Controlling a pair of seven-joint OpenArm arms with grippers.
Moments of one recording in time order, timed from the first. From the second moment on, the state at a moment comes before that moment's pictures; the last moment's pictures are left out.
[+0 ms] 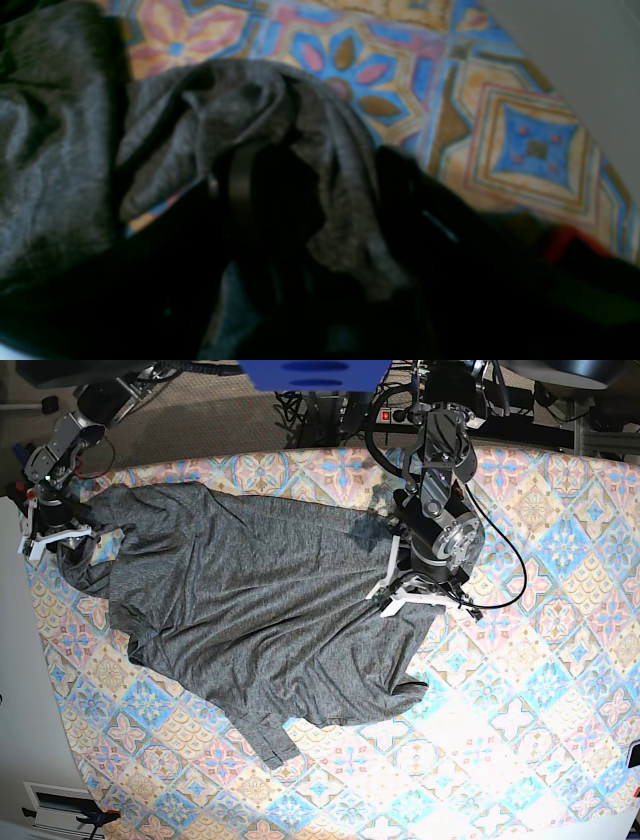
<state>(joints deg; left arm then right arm) 5.3 1.6 9.2 118.3 28.9 -41.2 67.3 -5.0 14.0 49.6 65.8 10.3 30.4 -19.2</state>
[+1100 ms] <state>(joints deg) 5.3 3.7 9.3 118.3 28.9 -41.2 67.3 -5.8 8.3 55.4 105.3 9.7 34.6 -20.5</state>
